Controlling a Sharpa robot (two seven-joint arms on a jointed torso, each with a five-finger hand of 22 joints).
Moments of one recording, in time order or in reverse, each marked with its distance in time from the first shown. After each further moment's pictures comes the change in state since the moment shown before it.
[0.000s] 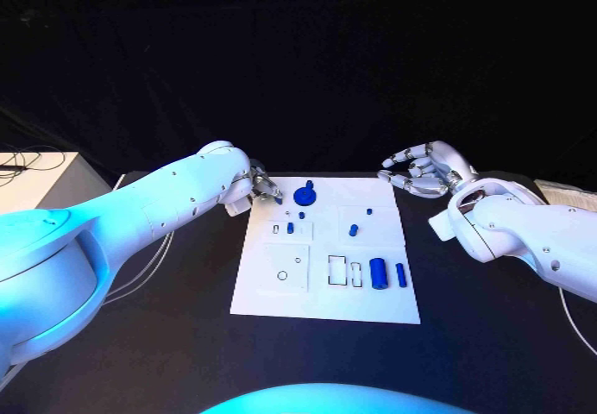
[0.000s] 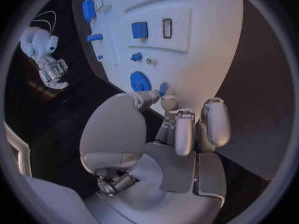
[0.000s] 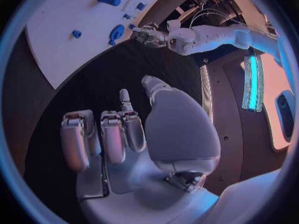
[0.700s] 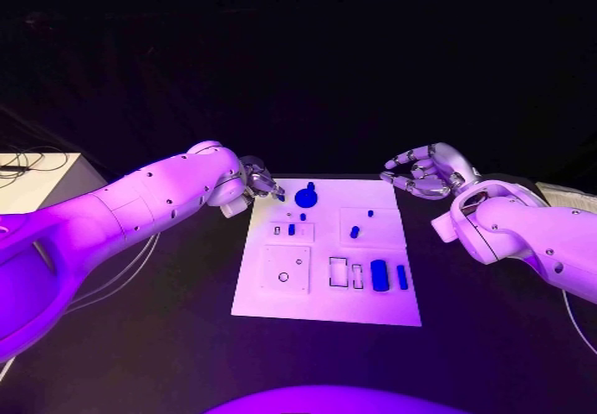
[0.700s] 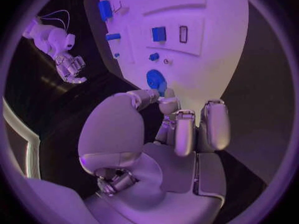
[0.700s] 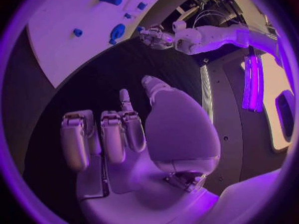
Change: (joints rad) left arm -0.001 -0.124 0.003 0.188 0.063 -0.048 0.052; left_hand -0.023 -0.023 -0.007 -0.007 0.148 0.042 -0.005 0.001 0.000 0.051 -0.010 0.011 0.045 -0.004 -0.004 0.008 0.000 0.000 0.020 -0.012 0.020 0.032; right arm 0.000 -0.007 0.000 -0.001 0.001 -0.001 0.002; right_hand 0.000 0.000 0.000 0.000 0.000 0.000 0.000 0.000 0.000 0.000 0.000 0.000 0.000 0.000 0.000 0.000 0.000 0.000 0.000 0.000 0.000 0.001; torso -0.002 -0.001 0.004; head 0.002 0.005
